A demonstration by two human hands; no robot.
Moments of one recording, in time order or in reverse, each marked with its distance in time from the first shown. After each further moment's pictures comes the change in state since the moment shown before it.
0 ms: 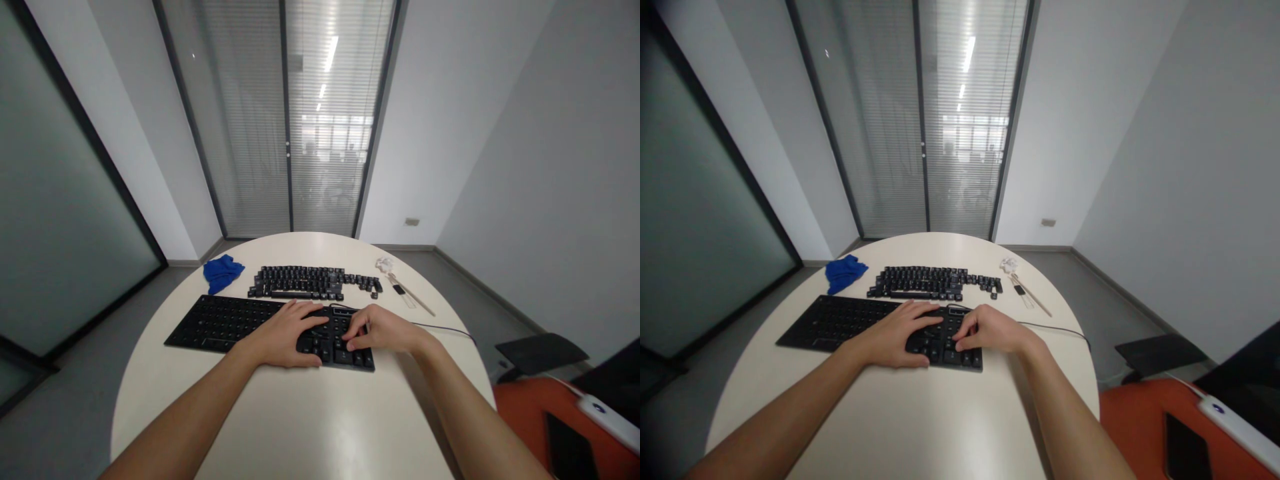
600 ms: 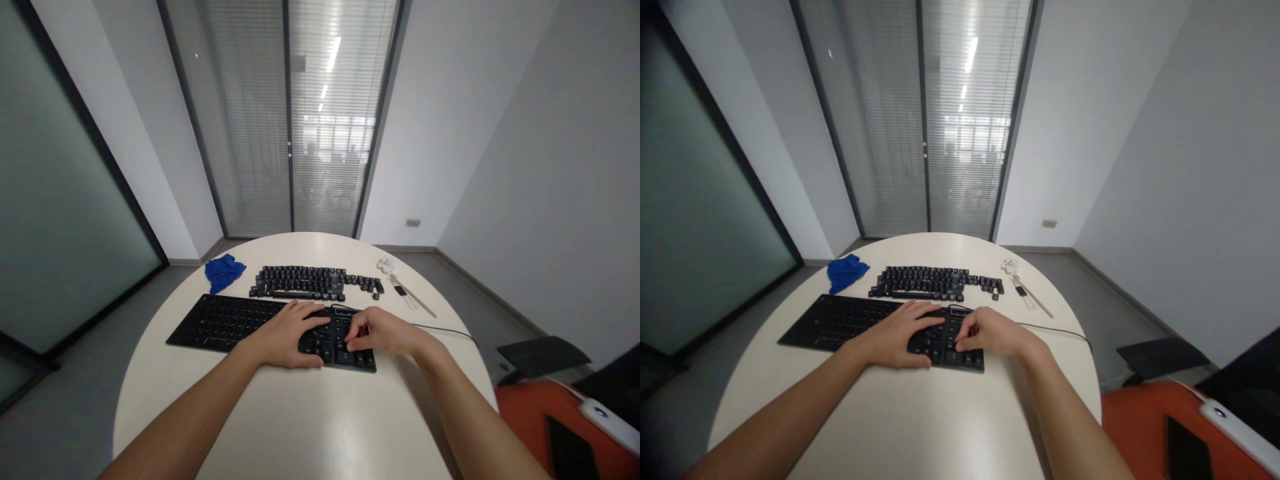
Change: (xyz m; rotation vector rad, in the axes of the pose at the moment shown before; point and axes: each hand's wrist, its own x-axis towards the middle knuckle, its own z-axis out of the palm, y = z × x) left_hand -0.001 0.000 -0.001 -0.002 0.014 0.017; right_hand 0.002 -0.007 0.002 0.019 0.007 0.097
